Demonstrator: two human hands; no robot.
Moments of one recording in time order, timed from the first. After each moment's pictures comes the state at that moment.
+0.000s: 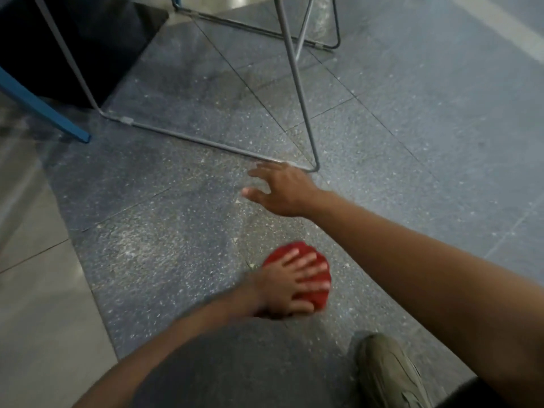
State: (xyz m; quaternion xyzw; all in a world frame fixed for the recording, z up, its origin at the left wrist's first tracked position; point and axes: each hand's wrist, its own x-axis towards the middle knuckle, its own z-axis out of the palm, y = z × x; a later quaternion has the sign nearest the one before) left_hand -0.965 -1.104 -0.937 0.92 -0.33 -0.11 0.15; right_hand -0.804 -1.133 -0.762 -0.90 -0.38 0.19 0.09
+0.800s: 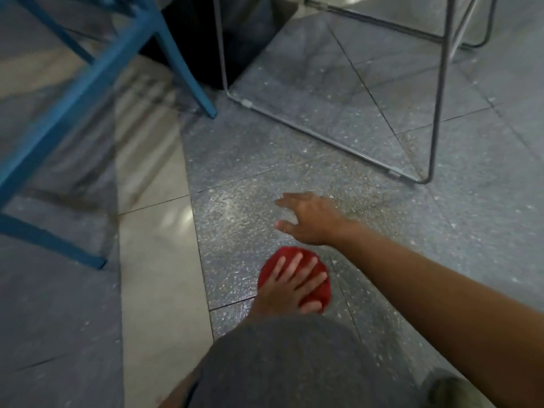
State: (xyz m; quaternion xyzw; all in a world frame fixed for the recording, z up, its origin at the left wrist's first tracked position) left_hand -1.101 -1.019 -0.925 0.99 0.01 -0.10 0.08; right_hand -0.891 -1.035 -0.808 -0.83 -0.50 0.25 0.09
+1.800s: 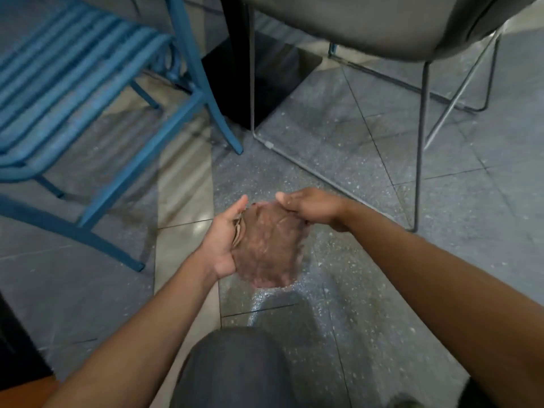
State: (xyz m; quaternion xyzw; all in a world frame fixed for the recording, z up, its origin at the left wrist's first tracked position) left_hand -1.032 -0.886 -0.660 0.28 0.37 0.00 0.89; right_hand -0.835 -0.999 -0.648 -0.69 -0.33 0.55 0.34
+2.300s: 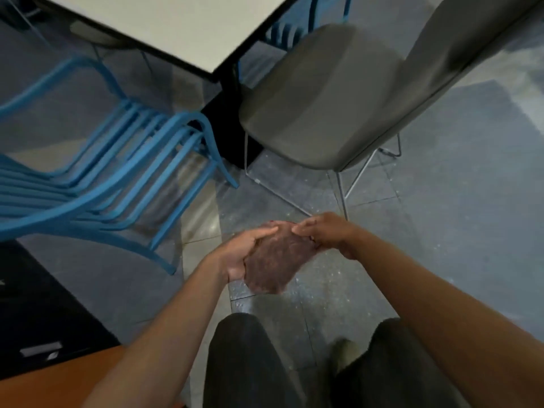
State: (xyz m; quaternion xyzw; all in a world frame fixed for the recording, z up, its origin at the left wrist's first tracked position) left_hand -1.022 -0.961 -0.320 0.38 0.38 -0.14 0.83; right_hand -0.842 -1.109 -0.326 -0.73 -0.18 0.55 0.36
